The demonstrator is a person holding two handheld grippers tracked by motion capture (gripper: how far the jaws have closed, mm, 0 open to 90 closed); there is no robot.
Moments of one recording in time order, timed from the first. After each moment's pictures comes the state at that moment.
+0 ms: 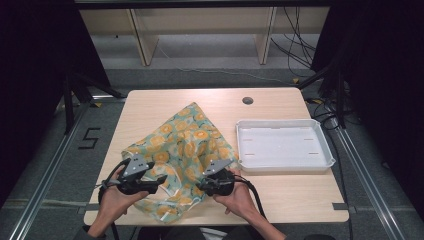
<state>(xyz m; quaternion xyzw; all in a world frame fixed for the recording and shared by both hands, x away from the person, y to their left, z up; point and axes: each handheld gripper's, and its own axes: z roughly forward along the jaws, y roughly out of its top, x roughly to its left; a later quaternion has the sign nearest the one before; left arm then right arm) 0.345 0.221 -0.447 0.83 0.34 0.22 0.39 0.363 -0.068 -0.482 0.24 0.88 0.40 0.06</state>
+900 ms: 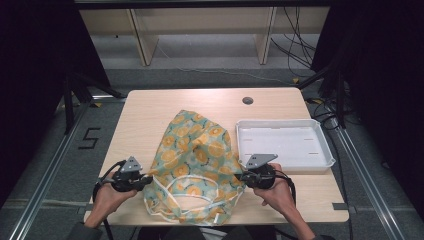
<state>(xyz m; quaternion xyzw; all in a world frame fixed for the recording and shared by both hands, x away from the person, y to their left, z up) 0.362 0.249 -0.493 0.87 0.35 0.14 0.33 0.372 -0.174 -0.469 0.27 0.88 0.38 0.11</state>
